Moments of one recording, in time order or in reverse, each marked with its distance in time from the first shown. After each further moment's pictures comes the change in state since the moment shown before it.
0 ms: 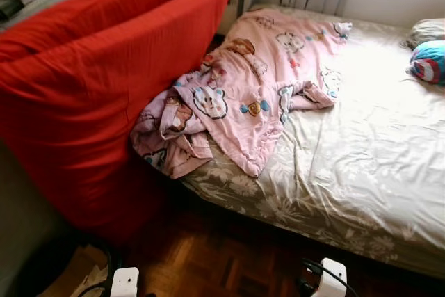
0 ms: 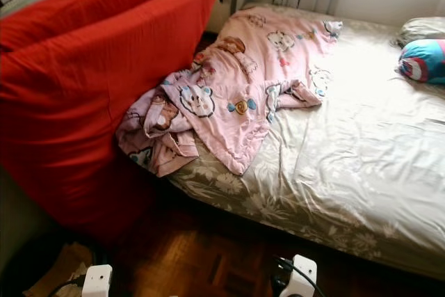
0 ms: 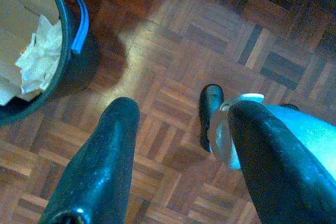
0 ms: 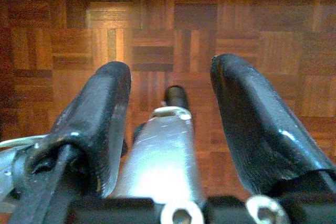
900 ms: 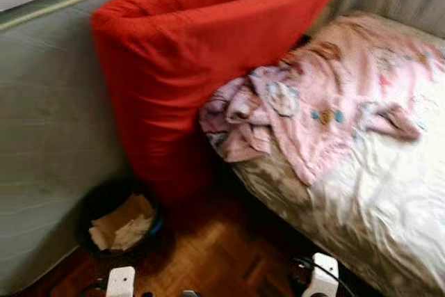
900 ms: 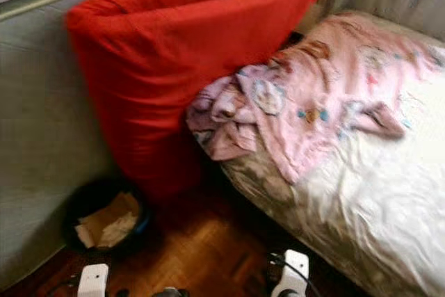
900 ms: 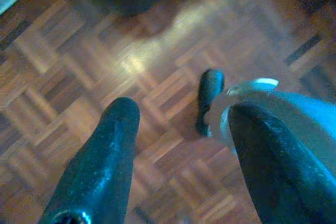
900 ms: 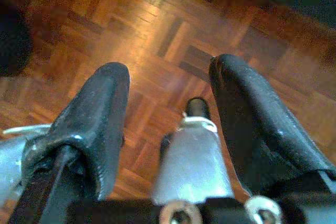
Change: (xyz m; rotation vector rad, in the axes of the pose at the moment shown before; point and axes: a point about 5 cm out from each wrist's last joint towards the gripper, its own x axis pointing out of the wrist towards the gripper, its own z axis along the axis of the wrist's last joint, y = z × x) left arm 0.000 0.003 0.001 -0.021 -0.005 0.007; right arm 0.002 0.009 0.010 -0.025 -0.026 0.050
